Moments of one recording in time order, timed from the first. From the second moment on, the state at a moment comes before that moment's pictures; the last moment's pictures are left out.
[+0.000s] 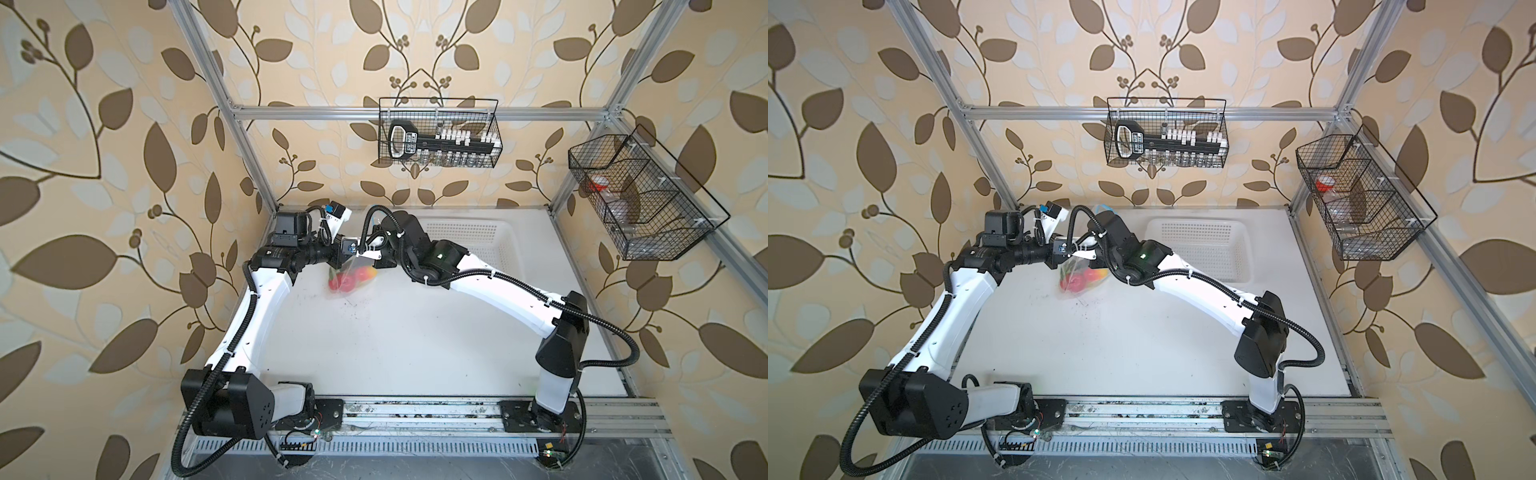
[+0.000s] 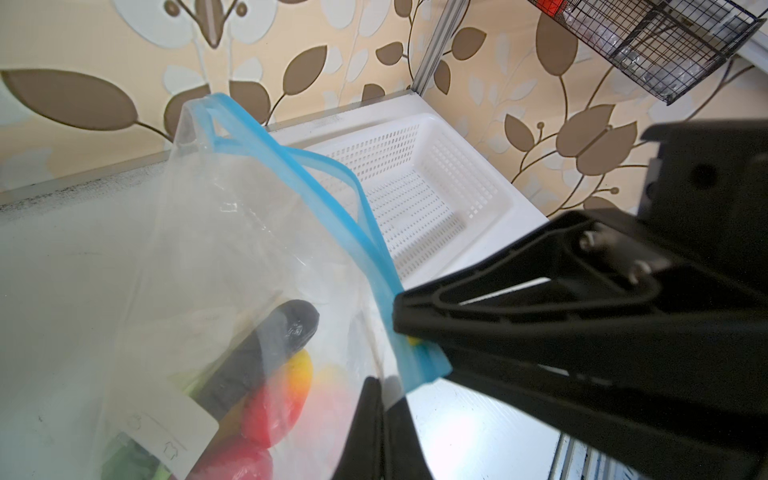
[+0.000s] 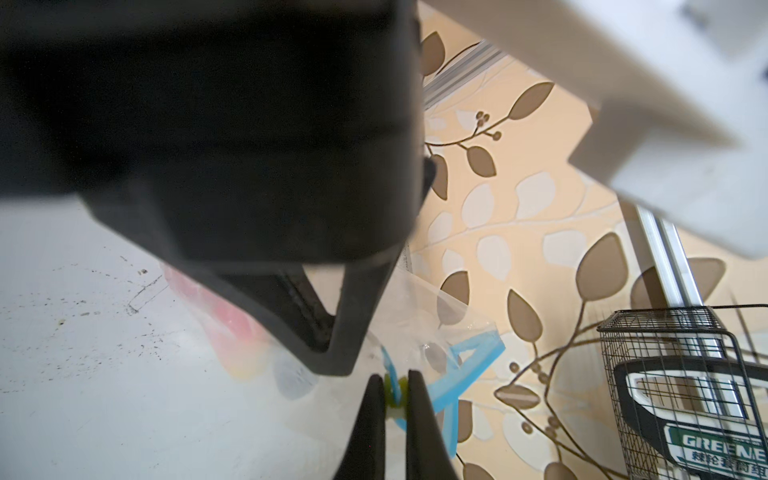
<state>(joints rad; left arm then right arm) -0.04 1.27 1.23 -0.63 0.81 0.15 0.92 1.87 1.83 -0.41 0.21 -0.90</state>
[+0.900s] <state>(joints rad) -0.04 1.27 1.37 -0.72 0.69 0.12 0.87 1.87 1.84 -0.38 0.19 -0.85</state>
